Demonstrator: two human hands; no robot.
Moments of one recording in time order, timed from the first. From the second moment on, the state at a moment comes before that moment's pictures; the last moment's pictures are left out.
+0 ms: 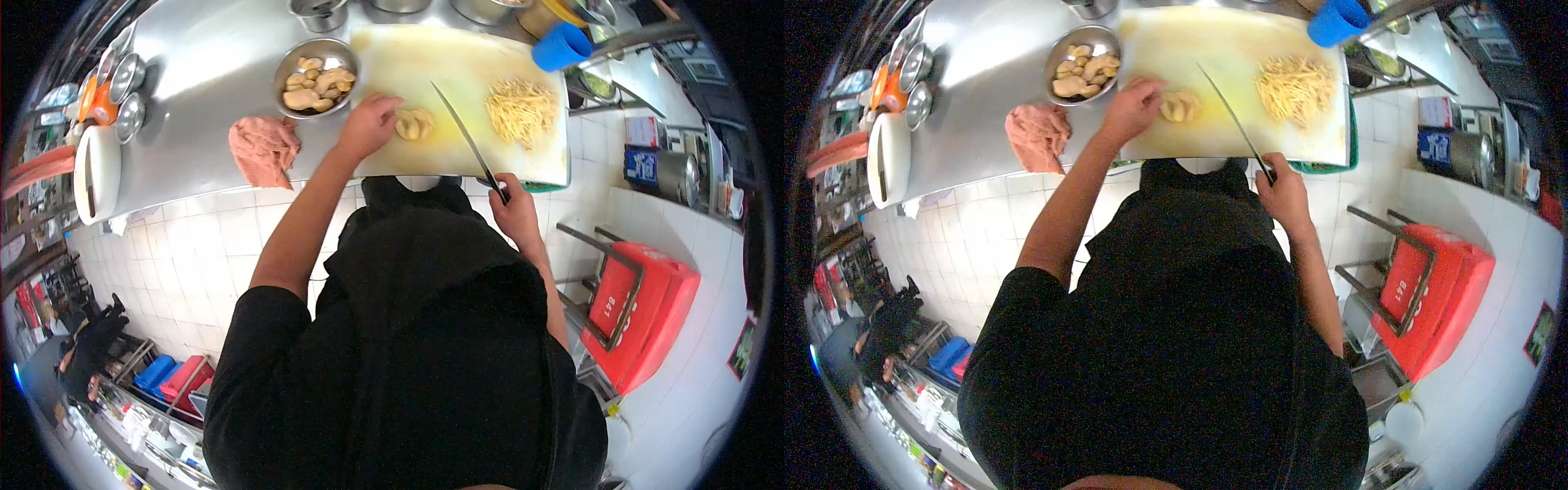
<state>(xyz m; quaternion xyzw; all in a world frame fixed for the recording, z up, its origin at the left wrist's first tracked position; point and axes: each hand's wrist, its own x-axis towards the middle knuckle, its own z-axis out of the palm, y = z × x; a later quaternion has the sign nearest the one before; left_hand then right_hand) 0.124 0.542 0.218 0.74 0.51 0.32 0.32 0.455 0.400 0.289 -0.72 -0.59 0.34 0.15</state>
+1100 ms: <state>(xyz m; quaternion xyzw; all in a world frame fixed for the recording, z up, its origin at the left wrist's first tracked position) 0.117 0.526 0.185 0.82 0.41 0.35 0.19 0.450 0.397 0.235 -0.67 -0.65 0.31 0.17</state>
